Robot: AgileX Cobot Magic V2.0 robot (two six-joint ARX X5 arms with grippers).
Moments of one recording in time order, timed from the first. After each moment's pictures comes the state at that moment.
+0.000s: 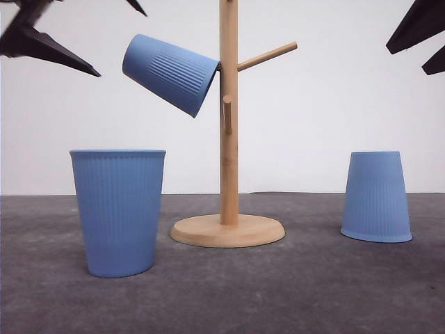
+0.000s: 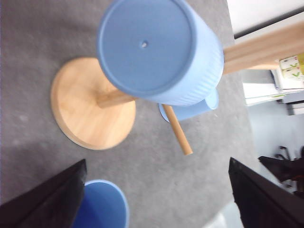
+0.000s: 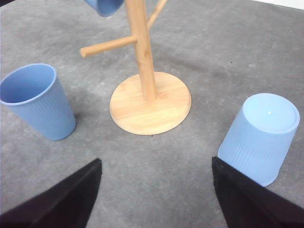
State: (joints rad) left_arx -0.23 1.27 1.20 -0.66 0.62 -0.47; right_arx 0.33 0.60 0.59 -0.46 -0.34 -0.02
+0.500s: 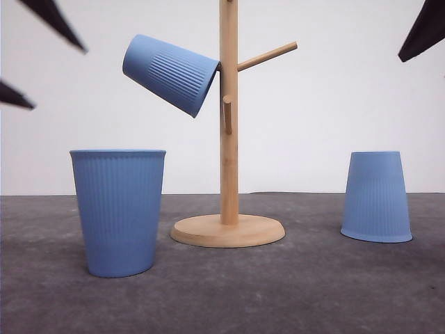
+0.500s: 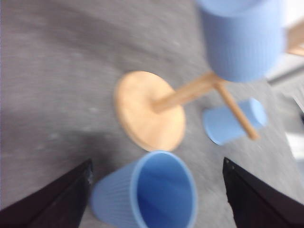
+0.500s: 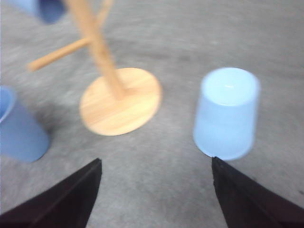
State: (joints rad) left_arx -0.21 0.85 0.69 -0.39 0.40 -0.57; right_arx 0.30 0.66 0.66 -0.53 -0.19 0.19
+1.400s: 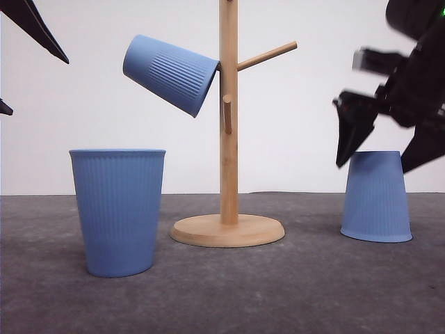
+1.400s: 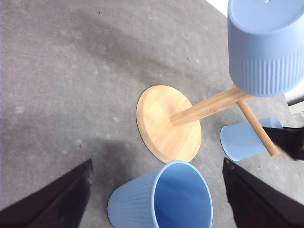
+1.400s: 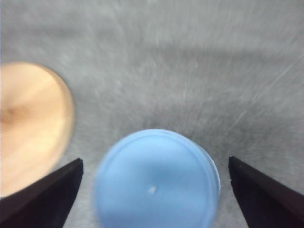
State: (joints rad) left_arx -0.21 0.82 0.68 -0.39 0.34 -0.59; right_arx 0.19 1.52 0.98 -0.33 -0.18 0.11
